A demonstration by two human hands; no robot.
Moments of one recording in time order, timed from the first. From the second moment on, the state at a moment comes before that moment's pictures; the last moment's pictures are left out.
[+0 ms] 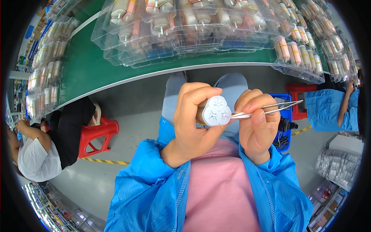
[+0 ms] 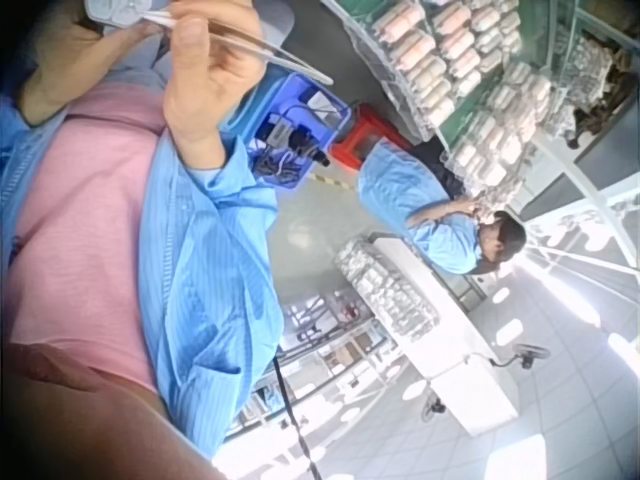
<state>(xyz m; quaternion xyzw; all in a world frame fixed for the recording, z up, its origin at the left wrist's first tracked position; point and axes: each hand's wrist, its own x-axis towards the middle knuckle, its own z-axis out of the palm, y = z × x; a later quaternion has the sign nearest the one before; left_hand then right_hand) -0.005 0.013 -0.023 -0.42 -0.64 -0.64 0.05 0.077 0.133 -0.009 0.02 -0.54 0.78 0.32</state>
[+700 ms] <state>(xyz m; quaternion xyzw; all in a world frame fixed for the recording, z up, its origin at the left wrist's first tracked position) 0.003 0.008 -0.008 -0.28 -0.53 -0.76 -0.27 0.069 0.151 0.003 0.08 -0.61 0.71 0.35</state>
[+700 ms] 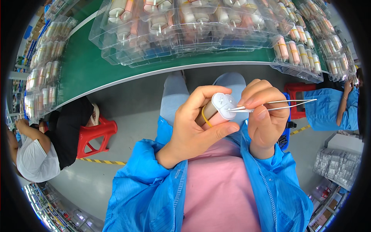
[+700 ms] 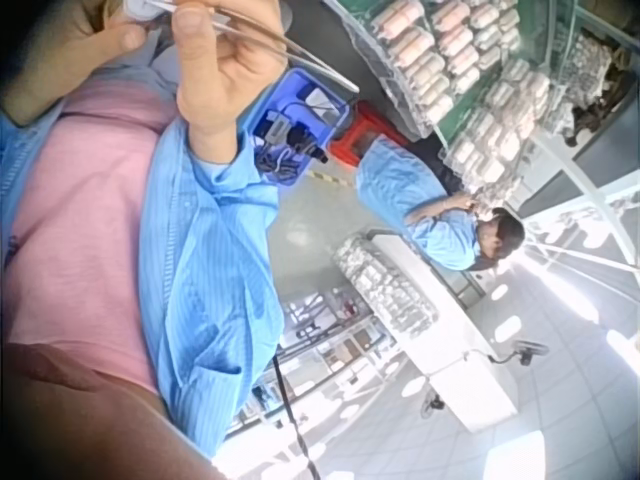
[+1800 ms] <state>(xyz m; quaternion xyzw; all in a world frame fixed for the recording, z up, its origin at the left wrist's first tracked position) -0.003 0.005 -0.008 -0.35 -0.52 -0.73 -0.28 0.073 0.157 0.002 0.09 -0.66 0.67 0.34</state>
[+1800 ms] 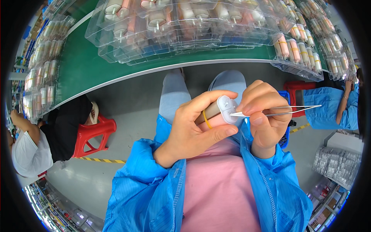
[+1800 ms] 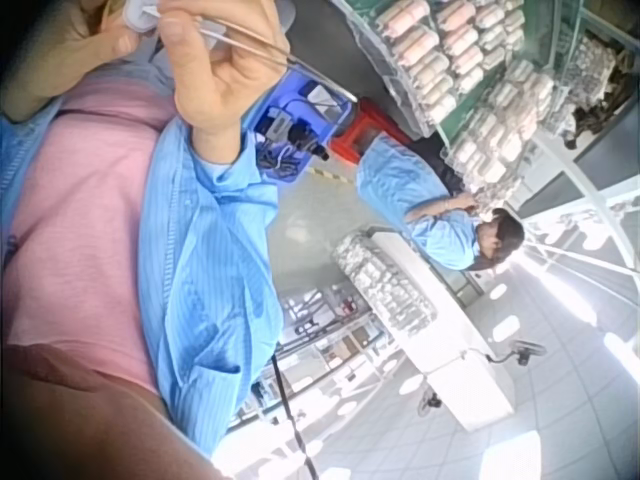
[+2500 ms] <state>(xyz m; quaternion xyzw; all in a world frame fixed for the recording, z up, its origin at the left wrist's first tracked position) -0.003 0.006 -0.008 -0.35 -0.53 -0.72 -0.27 0.073 0.166 0.016 0.10 -0.72 0.63 0.29</state>
